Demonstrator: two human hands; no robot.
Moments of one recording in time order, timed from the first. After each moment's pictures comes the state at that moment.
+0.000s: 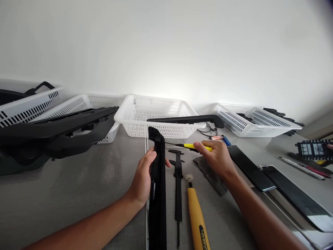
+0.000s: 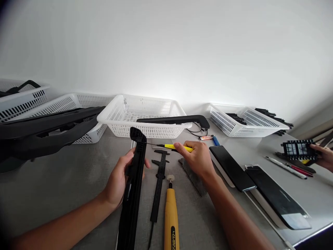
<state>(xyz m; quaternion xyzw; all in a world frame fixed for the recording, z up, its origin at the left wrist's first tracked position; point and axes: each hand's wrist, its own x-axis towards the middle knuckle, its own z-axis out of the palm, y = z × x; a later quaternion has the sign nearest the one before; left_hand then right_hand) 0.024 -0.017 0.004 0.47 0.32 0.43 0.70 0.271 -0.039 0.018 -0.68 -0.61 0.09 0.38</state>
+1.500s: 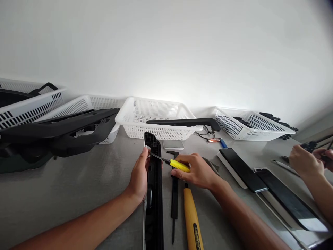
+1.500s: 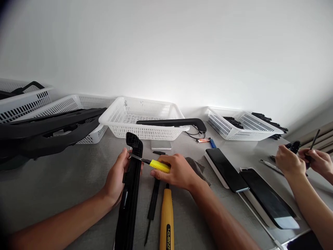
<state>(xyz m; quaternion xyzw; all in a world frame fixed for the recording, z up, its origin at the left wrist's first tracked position) 0.027 -0.015 0.002 0.34 0.39 0.47 0.72 0.235 -0.047 0.019 -0.56 -0.76 0.23 0.24</state>
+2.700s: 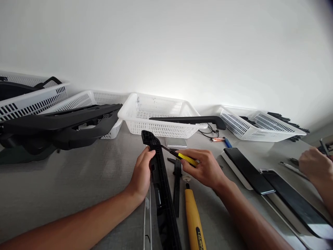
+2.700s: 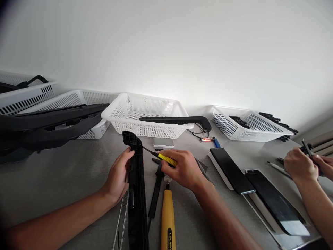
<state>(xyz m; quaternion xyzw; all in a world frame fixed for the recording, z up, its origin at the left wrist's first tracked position) 0.028 -0.018 0.001 0.36 0.37 0.51 0.69 0.234 -0.051 0.017 -0.53 -0.77 0.10 0.35</state>
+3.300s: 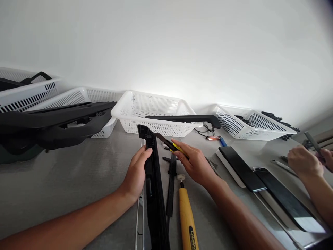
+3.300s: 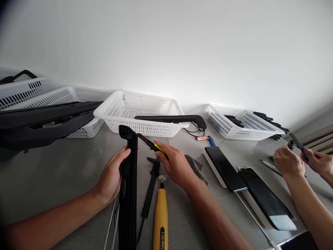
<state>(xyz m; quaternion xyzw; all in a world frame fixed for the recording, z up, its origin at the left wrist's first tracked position) 0.028 -0.019 0.005 0.37 0.38 0.48 0.70 0.239 -0.041 0.002 -0.55 -0.75 0.11 0.35</state>
